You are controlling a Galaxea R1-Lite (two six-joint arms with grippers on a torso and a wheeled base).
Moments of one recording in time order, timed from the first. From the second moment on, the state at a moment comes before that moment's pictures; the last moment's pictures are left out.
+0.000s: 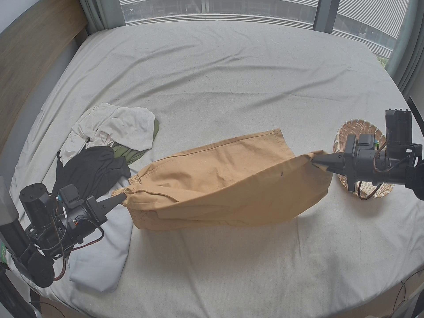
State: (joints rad) left arm -0.11 1.87 -0.17 -1.55 -0.45 -0.71; right arm 0.21 1.62 -0.86 -0.35 0.55 0.92
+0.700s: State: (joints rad) left arm -0.13 1.92 -0.24 -1.55 -0.40 -0.74; right arm 0.21 1.78 -1.04 -0.36 0.55 0.91
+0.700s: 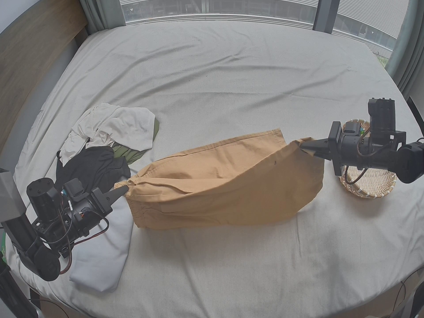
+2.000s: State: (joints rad) left arm -0.11 2.04 -0.36 -1.55 -0.31 -0.77; right arm 0.17 1.95 -1.14 -0.55 0.59 0.85
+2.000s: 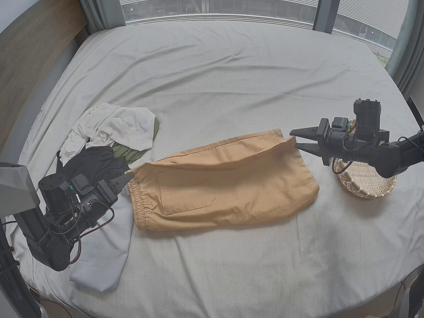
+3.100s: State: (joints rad) left arm -0.18 1.89 -0.08 -1.55 -0.49 -0.58; right arm 0.22 1.73 -0.65 -0.67 0.54 0.79
